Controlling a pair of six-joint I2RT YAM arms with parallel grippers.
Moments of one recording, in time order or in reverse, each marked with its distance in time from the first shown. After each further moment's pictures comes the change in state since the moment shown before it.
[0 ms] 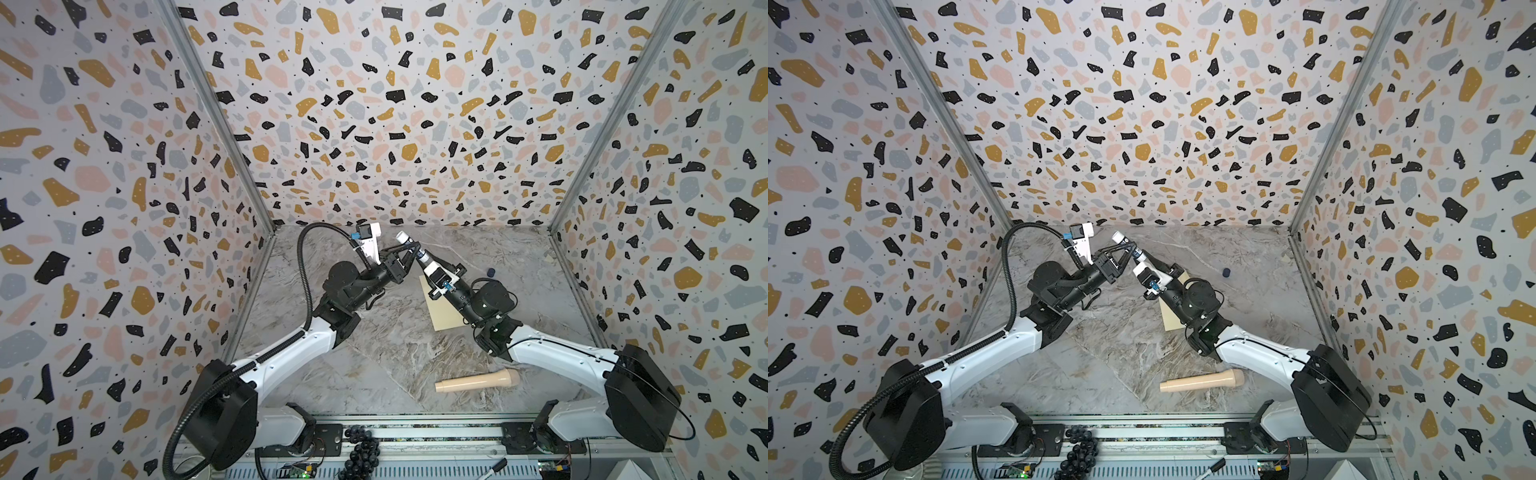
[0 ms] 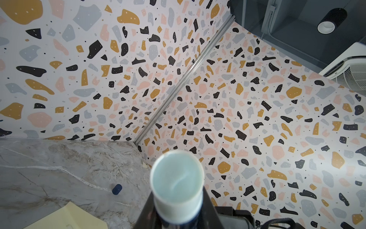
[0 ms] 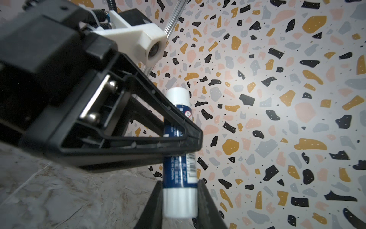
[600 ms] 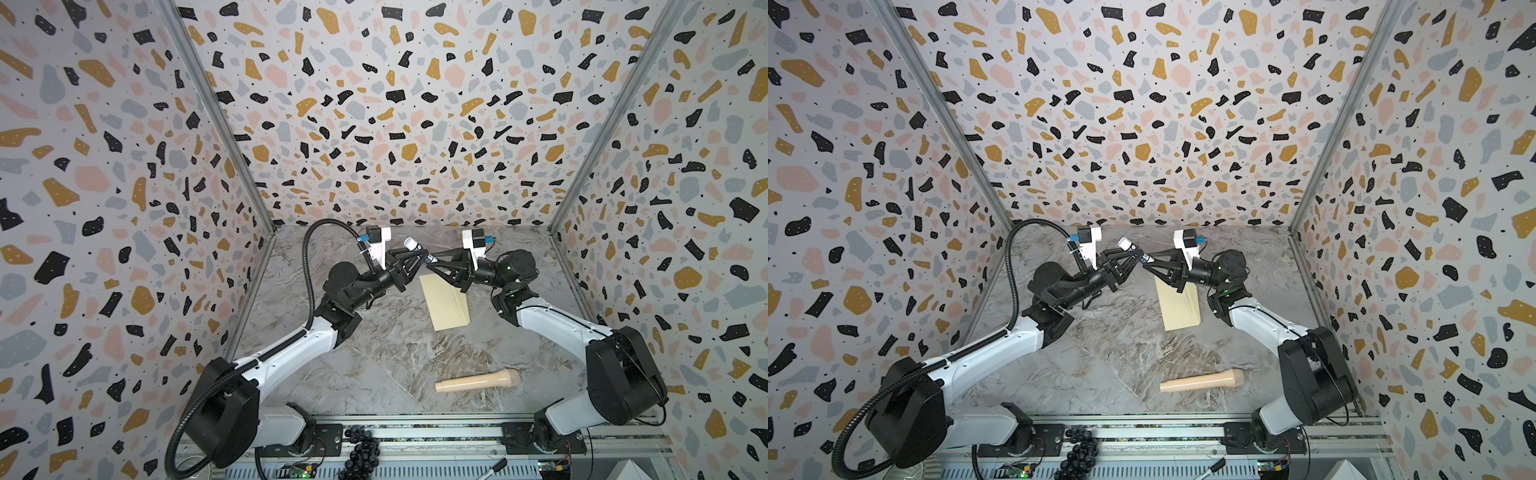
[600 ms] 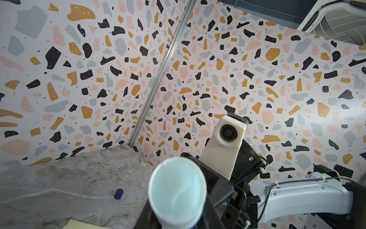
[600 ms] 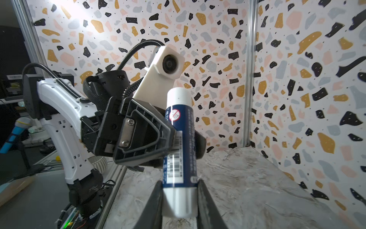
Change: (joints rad) left arm -0.005 0.011 0.000 0.044 0.157 0.185; right arm -0.356 0.139 0.138 0.117 -1.040 0.962
